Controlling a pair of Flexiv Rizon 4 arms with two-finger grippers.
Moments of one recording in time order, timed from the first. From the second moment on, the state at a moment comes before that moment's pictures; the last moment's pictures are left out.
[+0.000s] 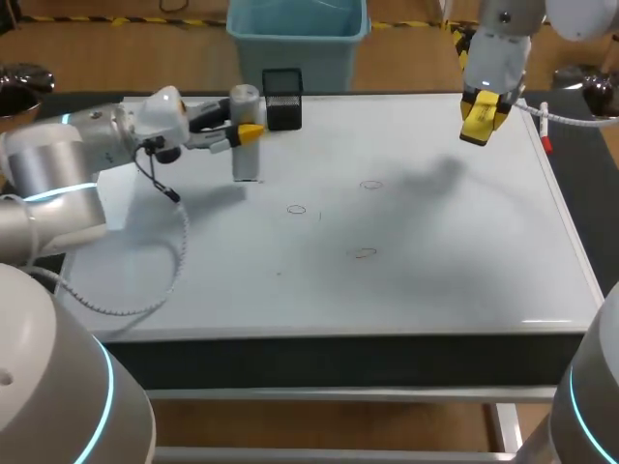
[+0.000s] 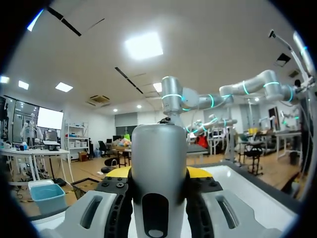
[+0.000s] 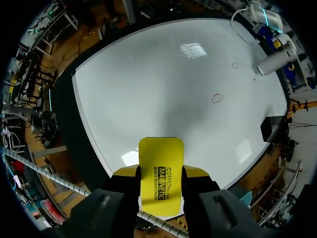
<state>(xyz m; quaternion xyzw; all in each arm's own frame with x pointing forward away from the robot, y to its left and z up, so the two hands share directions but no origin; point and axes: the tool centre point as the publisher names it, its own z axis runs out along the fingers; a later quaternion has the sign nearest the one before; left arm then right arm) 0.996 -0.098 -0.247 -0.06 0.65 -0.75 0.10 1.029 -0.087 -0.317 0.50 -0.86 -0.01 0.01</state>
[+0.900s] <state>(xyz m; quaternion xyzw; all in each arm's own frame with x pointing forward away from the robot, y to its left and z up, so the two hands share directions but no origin) 1.054 -0.027 -0.228 -0.08 0.63 -0.75 0.15 1.029 -0.087 -0.317 0.50 -0.86 -0.01 0.01</state>
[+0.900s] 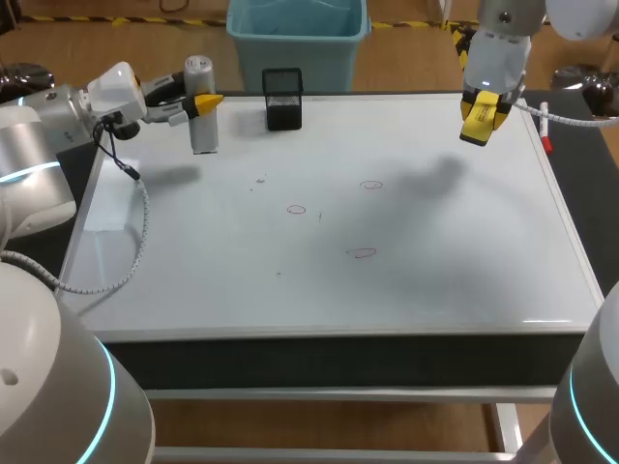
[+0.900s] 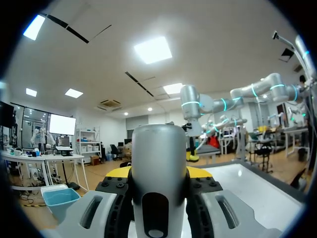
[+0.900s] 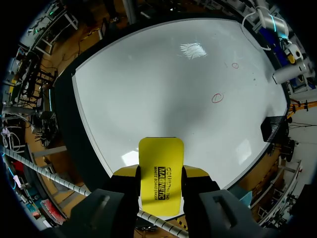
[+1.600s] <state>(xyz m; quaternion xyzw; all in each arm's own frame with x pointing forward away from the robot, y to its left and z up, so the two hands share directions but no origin) 1.060 -0.023 -0.226 -0.08 0.63 -0.76 0.14 1.025 -0.066 -0.309 0.55 -0.83 -0.01 0.00</state>
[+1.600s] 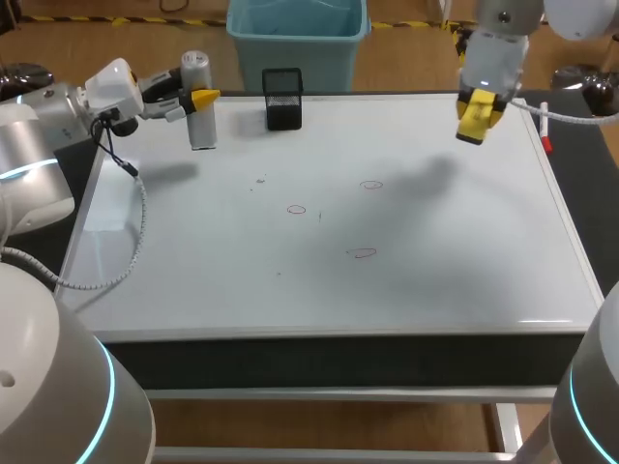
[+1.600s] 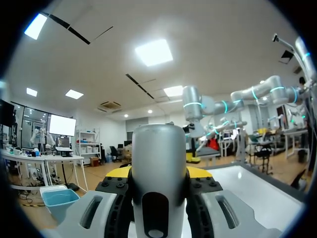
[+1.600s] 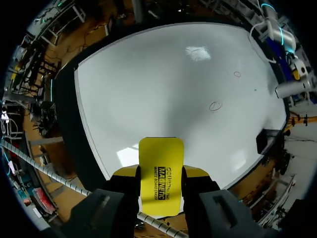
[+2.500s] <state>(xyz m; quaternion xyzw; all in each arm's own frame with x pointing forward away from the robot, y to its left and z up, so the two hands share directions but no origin) 1.060 -0.023 -0.226 -0.08 0.63 -0.76 0.14 0.853 0.143 -0.301 0.73 -0.68 -0.02 -0.03</state>
